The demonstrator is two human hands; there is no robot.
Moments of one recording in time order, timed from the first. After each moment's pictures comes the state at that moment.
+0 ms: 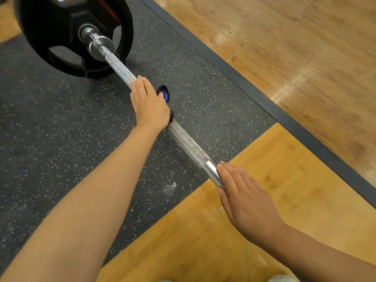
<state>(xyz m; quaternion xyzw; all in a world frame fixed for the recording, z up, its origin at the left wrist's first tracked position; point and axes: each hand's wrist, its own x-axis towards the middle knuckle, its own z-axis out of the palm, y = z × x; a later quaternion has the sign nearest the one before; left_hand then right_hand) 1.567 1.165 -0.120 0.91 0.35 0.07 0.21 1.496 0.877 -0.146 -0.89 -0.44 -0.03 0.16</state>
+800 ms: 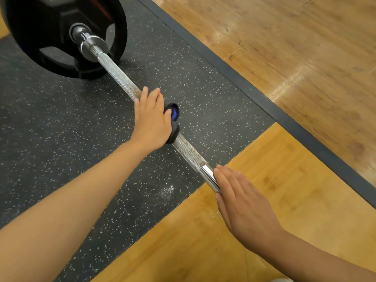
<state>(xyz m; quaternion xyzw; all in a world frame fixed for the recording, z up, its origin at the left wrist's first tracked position) 1.545 1.159 -0.119 0.97 0.22 0.00 0.14 1.493 0.878 -0.146 -0.89 -0.44 -0.03 0.14</state>
